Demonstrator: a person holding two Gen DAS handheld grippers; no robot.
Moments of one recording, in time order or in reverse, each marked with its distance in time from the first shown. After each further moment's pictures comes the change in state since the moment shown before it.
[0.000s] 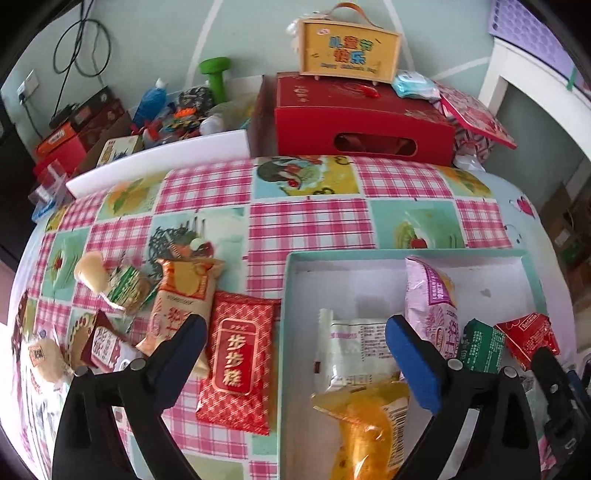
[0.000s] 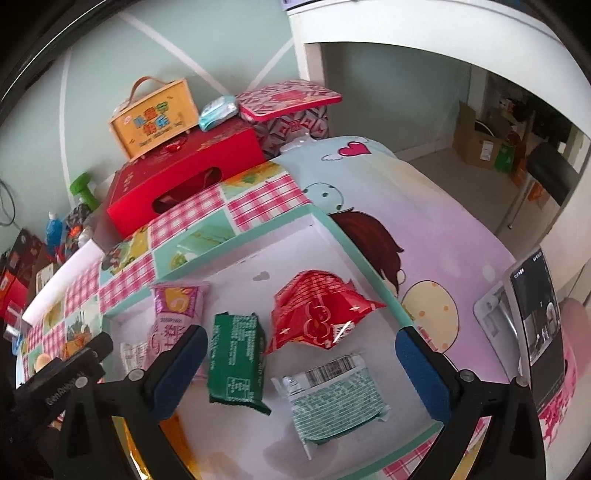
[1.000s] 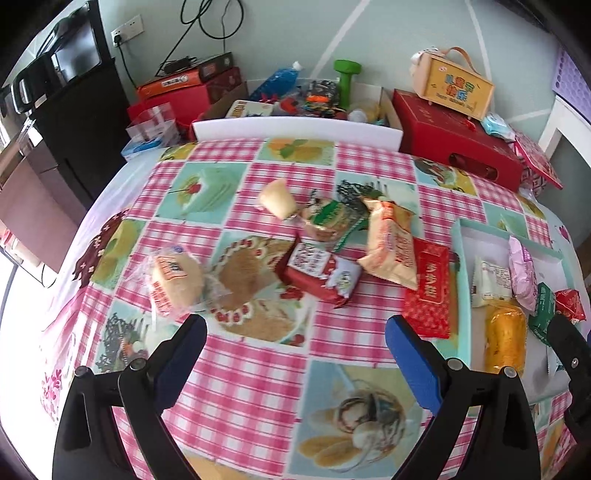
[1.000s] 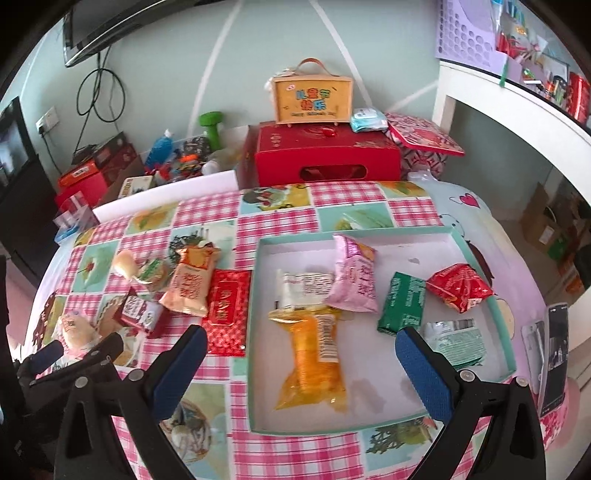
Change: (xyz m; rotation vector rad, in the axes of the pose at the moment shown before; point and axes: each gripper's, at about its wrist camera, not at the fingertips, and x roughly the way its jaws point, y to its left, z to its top) left arm -0.068 0.163 -0.085 -0.180 -0.030 0.142; right arm -0.082 0.139 -0.079 -0.372 -0.046 0.158
